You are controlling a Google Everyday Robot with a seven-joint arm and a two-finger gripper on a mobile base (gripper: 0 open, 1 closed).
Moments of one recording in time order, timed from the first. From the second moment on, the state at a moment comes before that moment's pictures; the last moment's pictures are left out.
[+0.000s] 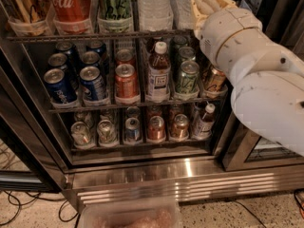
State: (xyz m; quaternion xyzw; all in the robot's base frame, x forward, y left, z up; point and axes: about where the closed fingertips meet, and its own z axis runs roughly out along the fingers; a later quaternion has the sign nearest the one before) arm 0.581 -0.107 1.081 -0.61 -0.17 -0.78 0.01
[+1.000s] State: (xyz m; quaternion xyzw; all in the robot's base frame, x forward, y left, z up) arm 0.581 -0.109 1.085 -0.61 -0.17 -0.78 0.01
